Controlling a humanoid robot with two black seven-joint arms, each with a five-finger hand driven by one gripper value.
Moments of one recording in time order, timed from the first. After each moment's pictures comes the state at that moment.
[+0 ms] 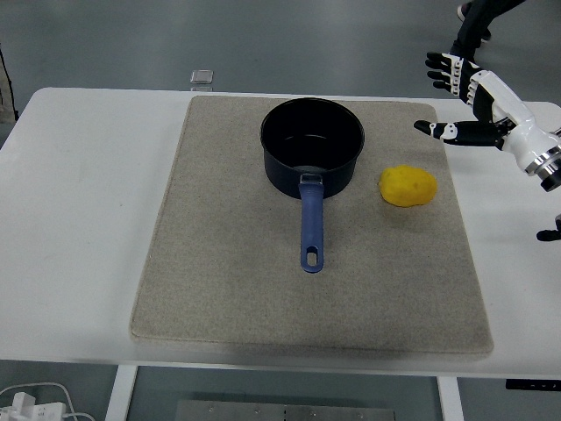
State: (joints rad) left arm 0.01 0.00 -0.05 -0.14 -0.05 0.08 0.06; right arm 0.83 -0.61 0.46 1.05 -0.77 0.00 0.53
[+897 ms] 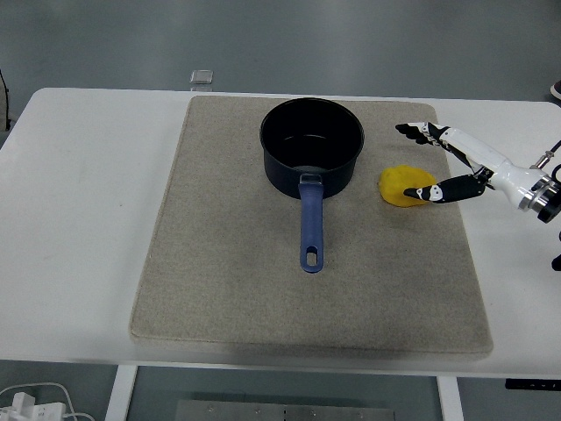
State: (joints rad) left arm 0.01 0.00 -0.05 -0.14 -0.05 0.08 0.06; right arm 0.83 -0.64 0.32 1.10 -0.99 -0.03 0.50
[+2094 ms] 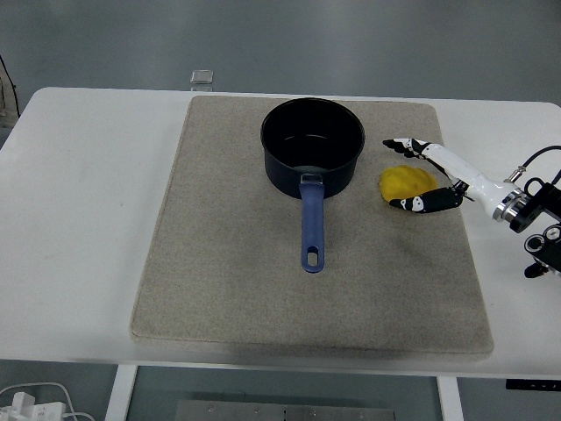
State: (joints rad) left arm 0.01 0.00 -0.05 -0.14 -0.05 0.09 0.06; right arm 0.82 -0.50 0.28 0.91 -1.02 -0.07 0.53
